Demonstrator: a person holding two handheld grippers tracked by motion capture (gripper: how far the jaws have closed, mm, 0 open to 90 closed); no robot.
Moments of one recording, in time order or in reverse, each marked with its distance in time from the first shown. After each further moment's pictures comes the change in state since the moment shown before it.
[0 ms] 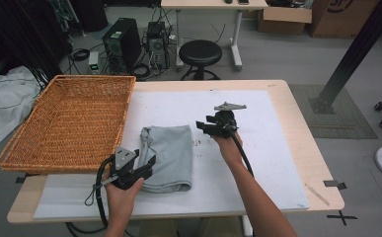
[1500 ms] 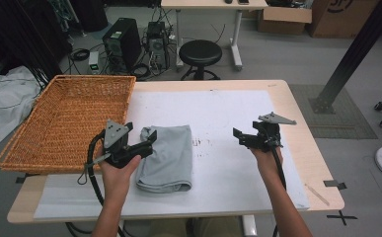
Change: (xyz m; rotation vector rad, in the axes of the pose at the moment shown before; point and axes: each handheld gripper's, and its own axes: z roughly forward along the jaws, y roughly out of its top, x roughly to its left) left arm 0.005 0.066 -0.014 -0.158 -0.026 -0.013; right arm -0.022 -0.027 -0.118 -0.074 -0.228 0.058
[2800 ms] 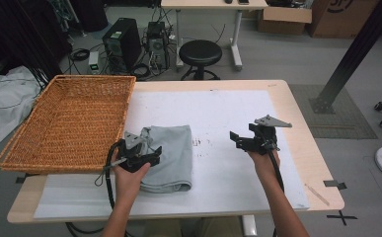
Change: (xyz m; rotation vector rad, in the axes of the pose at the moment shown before) left arm 0.008 -0.063 0.051 0.272 0.061 -0.004; right arm 0.005 -0.008 0.006 0.005 0.031 -0.027
